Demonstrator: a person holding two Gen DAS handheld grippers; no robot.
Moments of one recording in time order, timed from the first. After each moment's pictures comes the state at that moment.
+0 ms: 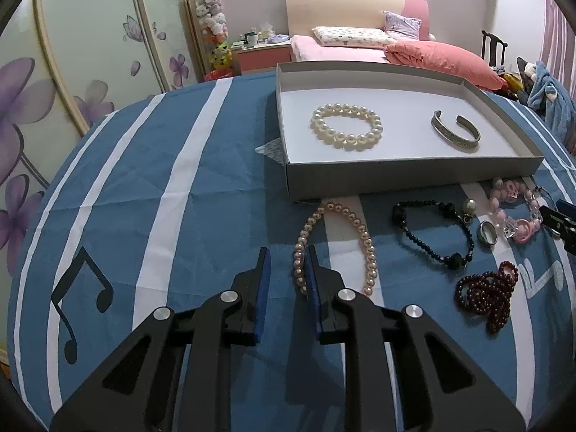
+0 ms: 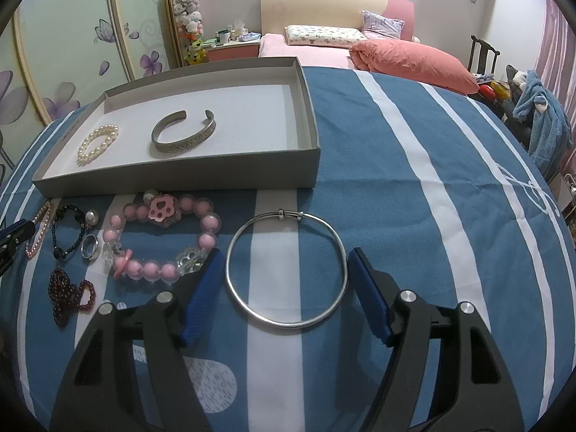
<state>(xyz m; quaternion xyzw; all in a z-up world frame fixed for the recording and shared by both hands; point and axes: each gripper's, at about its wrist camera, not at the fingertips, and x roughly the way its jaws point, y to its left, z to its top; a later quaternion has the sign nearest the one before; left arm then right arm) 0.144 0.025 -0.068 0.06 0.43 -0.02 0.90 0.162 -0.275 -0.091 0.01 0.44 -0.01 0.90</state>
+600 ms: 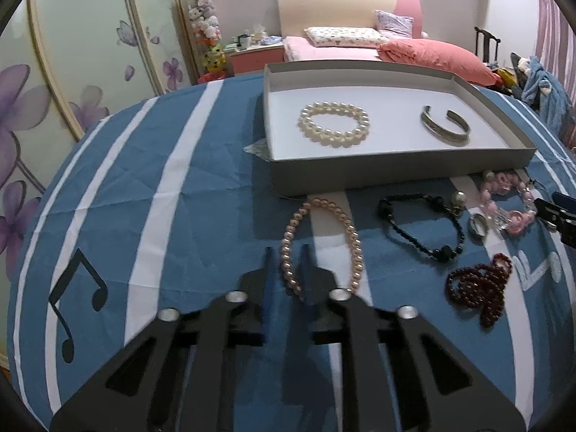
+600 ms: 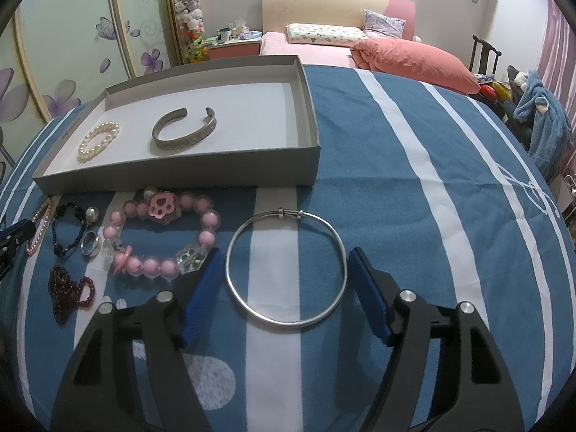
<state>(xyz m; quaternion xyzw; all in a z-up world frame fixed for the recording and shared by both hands) 0.142 0.018 -0.067 0.07 0.43 -0.04 0.90 0.159 -0.276 -0.089 0.01 0.45 -0.01 0.89</state>
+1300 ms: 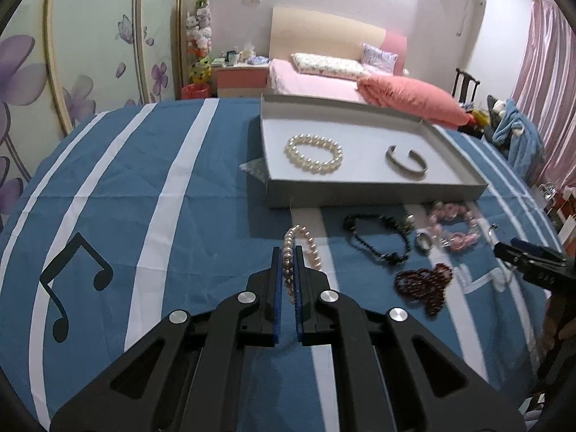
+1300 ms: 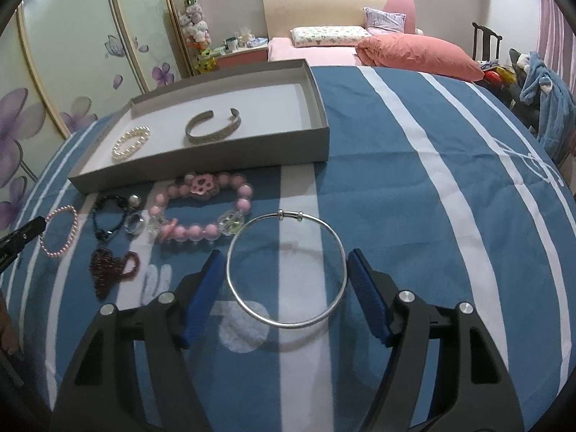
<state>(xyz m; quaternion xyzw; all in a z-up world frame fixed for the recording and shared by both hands) 0.109 0.039 -0.035 -0.01 0.39 -0.09 0.92 0.116 -0.269 -0.079 0.06 0.43 0.01 0.90</state>
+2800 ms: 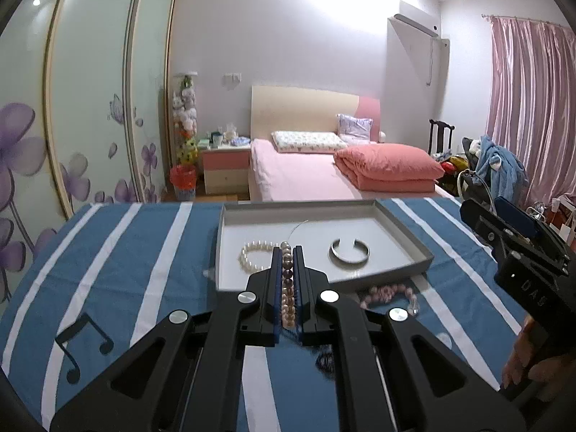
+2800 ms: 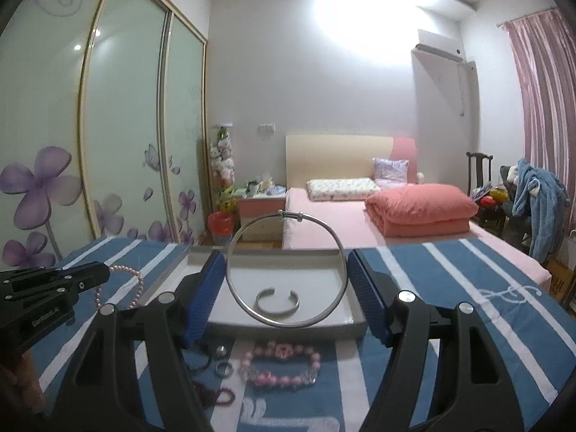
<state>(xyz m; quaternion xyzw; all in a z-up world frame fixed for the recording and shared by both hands) 0.087 -0.019 0.034 0.00 0.23 -0.11 0.97 0.075 -0.207 0.032 0.02 0.12 0.01 0.99</state>
